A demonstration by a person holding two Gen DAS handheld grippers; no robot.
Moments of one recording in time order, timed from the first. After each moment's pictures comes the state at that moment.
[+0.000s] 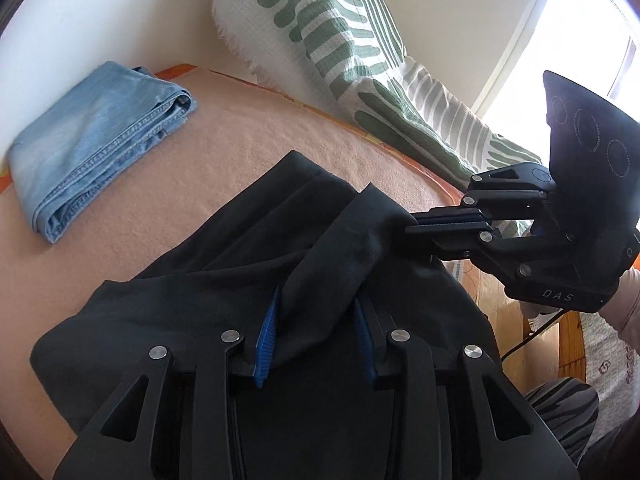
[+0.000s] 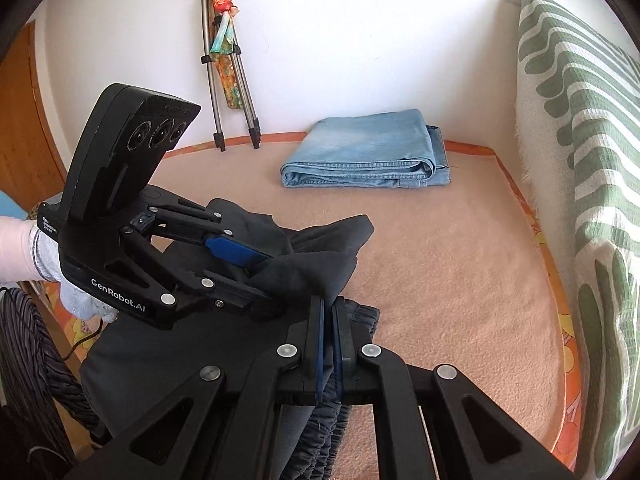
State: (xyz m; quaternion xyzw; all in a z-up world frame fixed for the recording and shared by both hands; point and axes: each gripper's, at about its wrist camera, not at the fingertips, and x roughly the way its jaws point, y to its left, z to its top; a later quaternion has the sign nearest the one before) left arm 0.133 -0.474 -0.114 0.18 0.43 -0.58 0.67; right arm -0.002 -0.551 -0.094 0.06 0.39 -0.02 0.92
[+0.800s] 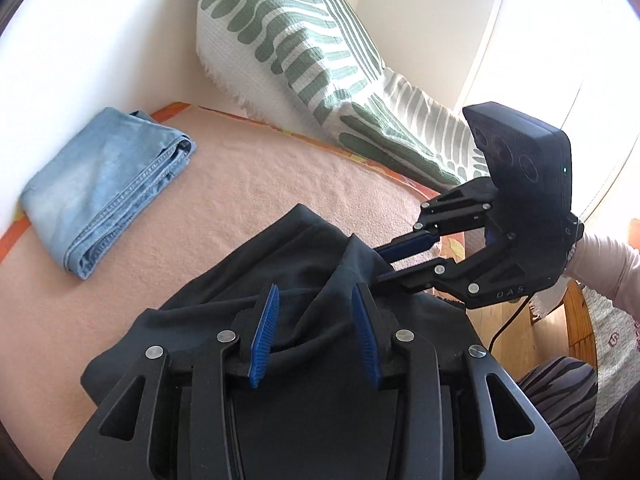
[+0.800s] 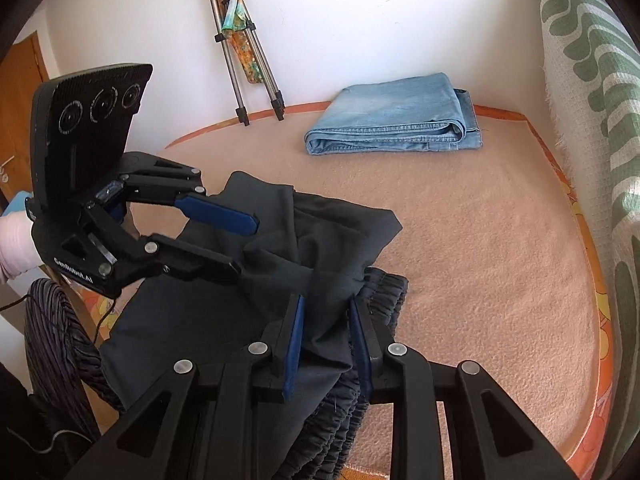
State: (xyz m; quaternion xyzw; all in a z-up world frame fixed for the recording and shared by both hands) left arm 0.134 -0.461 -0.070 0.20 0.37 -0.60 0.68; right arm 0.003 -0.553 -0.116 0.10 0.43 0.03 0.90
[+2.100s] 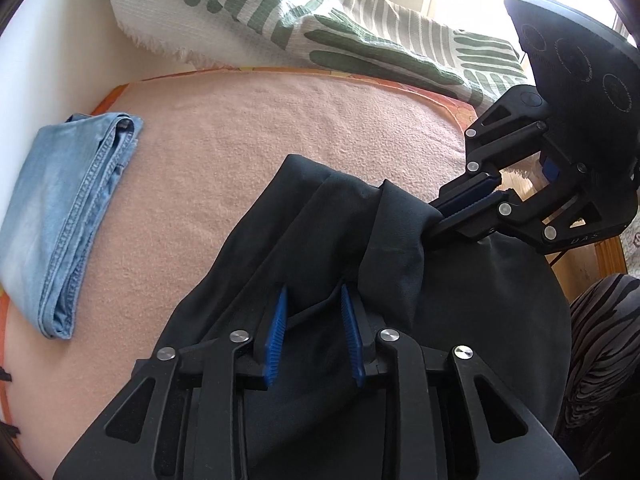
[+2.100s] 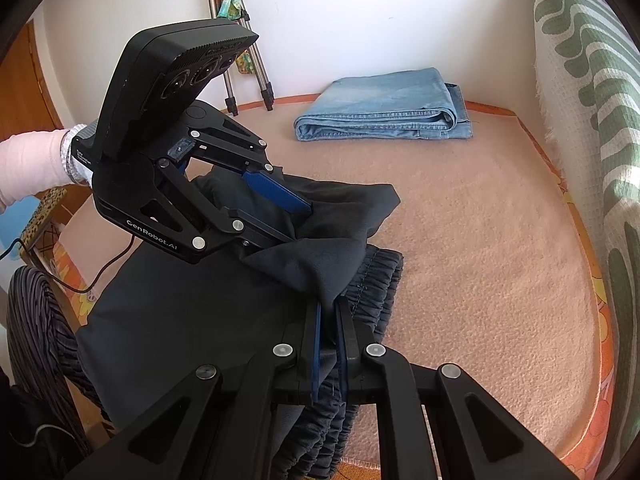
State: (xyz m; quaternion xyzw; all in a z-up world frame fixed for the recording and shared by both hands) left arm 0.135 -0.511 -0.120 0.37 0.37 -0.63 0.57; right arm -0.005 -0.545 -0.131 0.08 0.43 0.01 0.90
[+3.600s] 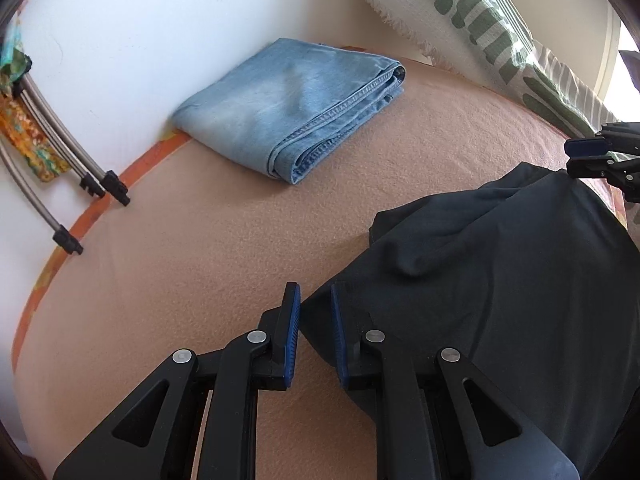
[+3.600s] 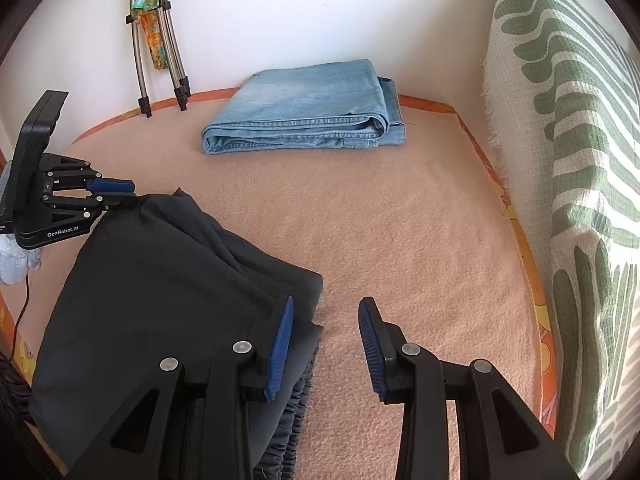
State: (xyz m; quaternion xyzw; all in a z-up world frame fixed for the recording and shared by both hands) left arm 0.221 -0.392 -0.103 0.28 0.39 -0.38 0.79; right arm 0.043 -0.572 -0.116 0.06 0.47 -0.13 0.87
